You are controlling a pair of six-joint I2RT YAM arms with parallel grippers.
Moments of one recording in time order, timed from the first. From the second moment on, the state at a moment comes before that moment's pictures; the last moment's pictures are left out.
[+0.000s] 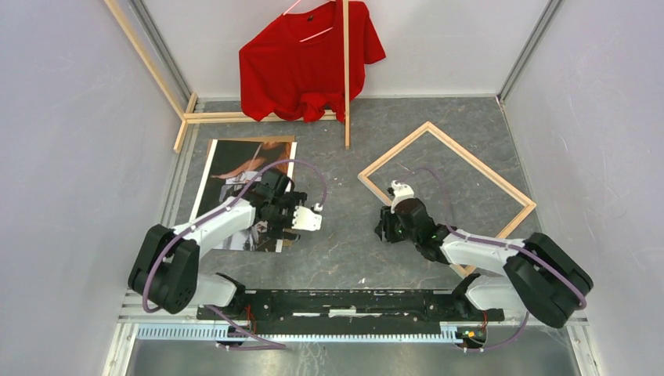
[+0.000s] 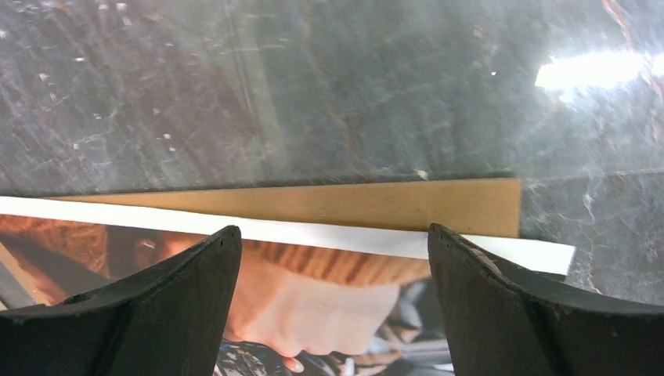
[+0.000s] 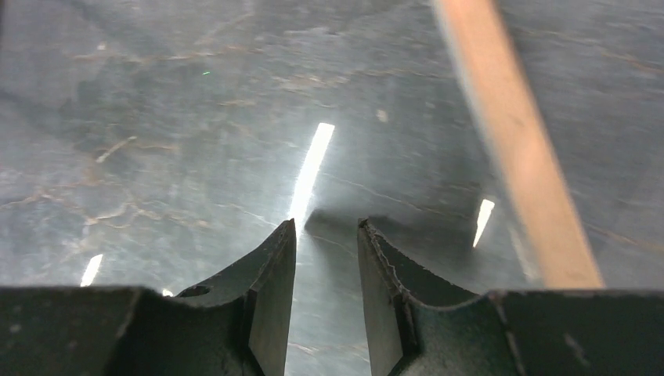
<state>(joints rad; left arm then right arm) -0.47 1.34 0.69 -0.52 0.23 1.30 0.71 1.25 0.35 0.18 0.07 0.46</state>
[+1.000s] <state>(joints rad) -0.30 1.72 0.91 -0.03 -0.08 0.98 0.48 1.06 0.29 0.03 0.02 0.45</state>
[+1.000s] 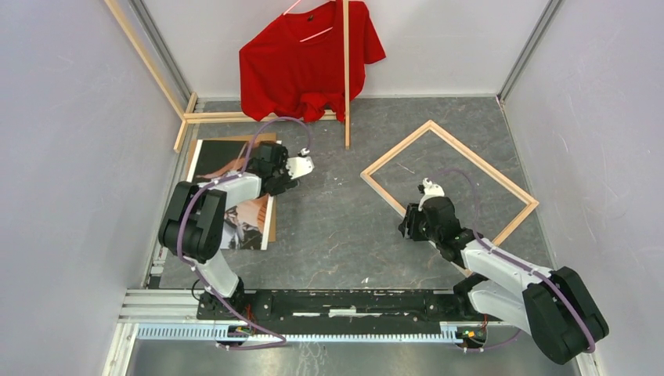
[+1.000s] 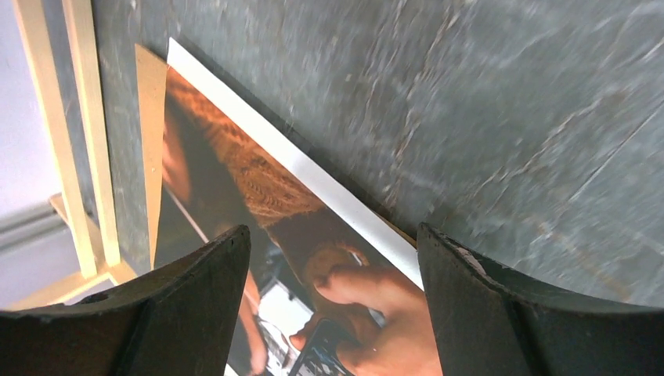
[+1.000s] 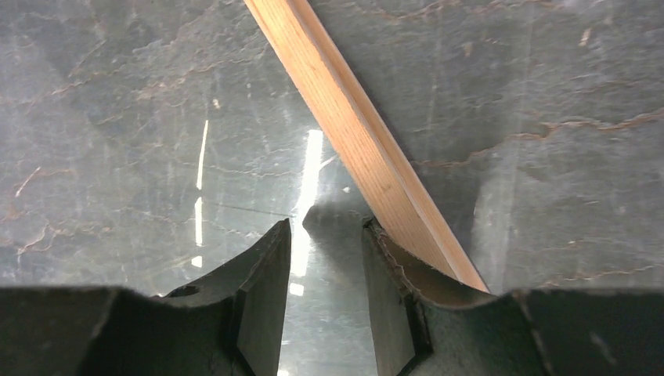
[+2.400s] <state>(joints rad) -0.30 1.52 0.79 -0.31 0.17 0.97 0.45 0.86 0.21 -0.10 0.11 0.60</state>
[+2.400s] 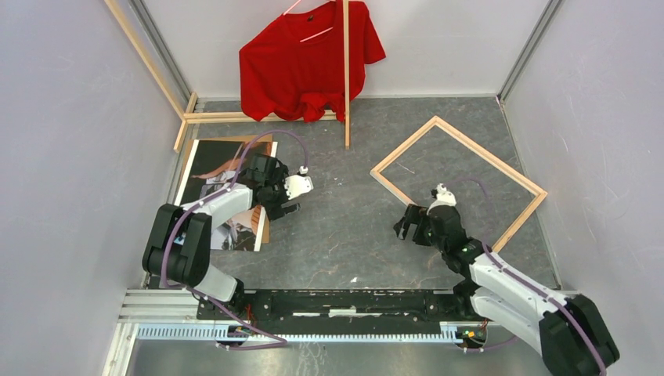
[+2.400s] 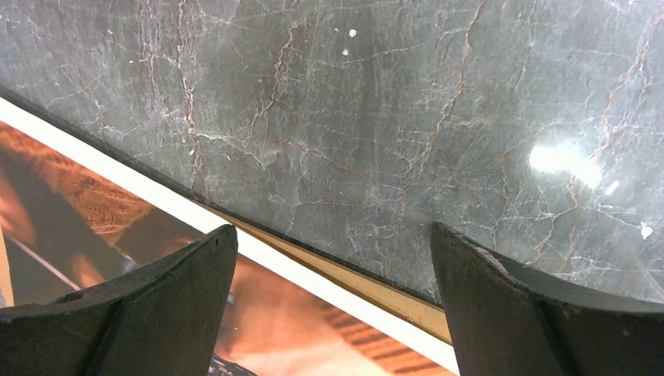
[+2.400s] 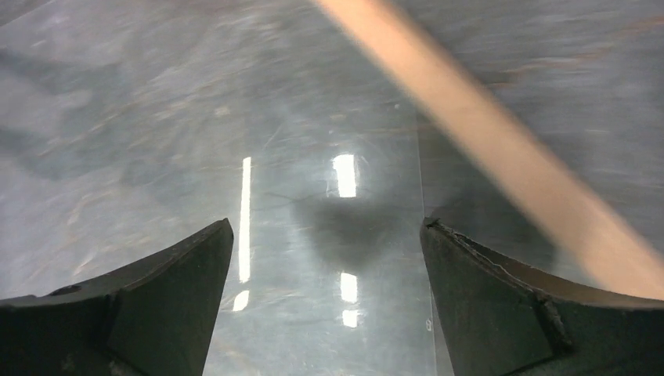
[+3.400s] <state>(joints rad) -0.23 1.56 0.79 -0.23 0.11 0.98 0.56 0.81 0.27 -0.26 0.01 0.74</state>
